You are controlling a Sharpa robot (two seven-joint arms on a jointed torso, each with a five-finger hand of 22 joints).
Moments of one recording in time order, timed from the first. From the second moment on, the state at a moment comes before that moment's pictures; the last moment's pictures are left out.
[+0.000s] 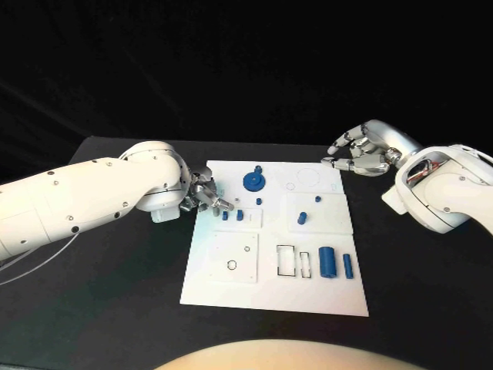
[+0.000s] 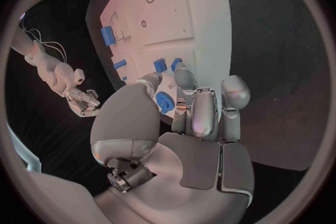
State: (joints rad) left arm 1.27 -0.76 -0.02 1.51 -1.04 0.18 -0.65; left_hand 1.04 -0.15 0.23 0.29 0.31 1.06 0.03 0.50 0.44 1.31 -0.04 0.84 0.69 1.46 -0.09 1.29 1.29 0.12 1.18 0.03 1.30 0.97; right arm 1.33 -1.00 -0.11 1.68 -1.16 -0.47 -0.18; right_hand 1.28 -0.10 0.04 0.23 0.42 0.93 0.13 0.29 0.25 1.34 0.06 1.36 1.31 1.46 -0.01 1.47 1.31 0.05 1.43 0.09 1.35 1.31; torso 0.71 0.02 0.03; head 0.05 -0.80
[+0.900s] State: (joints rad) left arm 1.22 -0.69 -0.05 1.51 -1.28 -0.26 -0.19; left_hand 1.50 -0.19 0.25 0.18 0.32 0.86 0.14 0.37 0.25 0.95 0.08 0.50 0.31 1.32 0.01 0.95 0.88 0.18 0.95 0.11 0.96 0.55; right arm 1.33 -1.00 -0.11 1.67 -1.15 -0.47 -0.17; right_hand 1.28 -0.10 0.04 0.23 0.43 0.93 0.13 0.29 0.25 1.32 0.05 1.34 1.28 1.46 -0.01 1.46 1.31 0.05 1.42 0.09 1.34 1.31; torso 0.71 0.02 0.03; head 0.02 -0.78
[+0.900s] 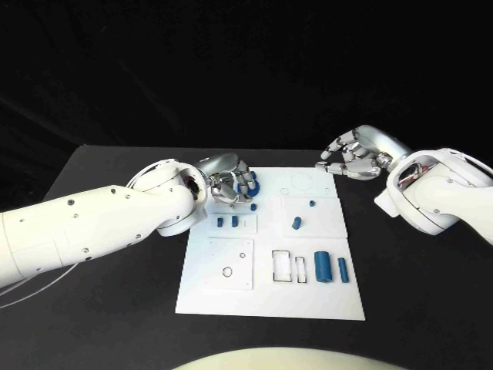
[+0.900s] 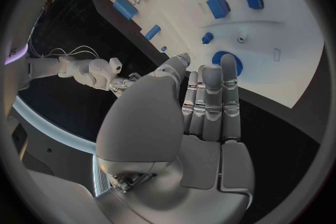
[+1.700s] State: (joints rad) left arm 1.20 -0.62 -0.05 1.44 -1.55 -0.19 -0.19; left_hand 1.50 -0.19 0.24 0.19 0.32 0.91 0.12 0.32 0.18 0.94 0.08 0.43 0.21 1.39 0.01 1.17 1.02 0.18 0.97 0.10 1.05 0.63; right arm 1.33 -1.00 -0.11 1.68 -1.15 -0.47 -0.17; right_hand 1.28 -0.10 0.04 0.23 0.43 0.93 0.13 0.29 0.25 1.32 0.05 1.34 1.28 1.46 -0.01 1.46 1.31 0.05 1.42 0.09 1.33 1.31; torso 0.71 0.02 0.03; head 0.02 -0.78
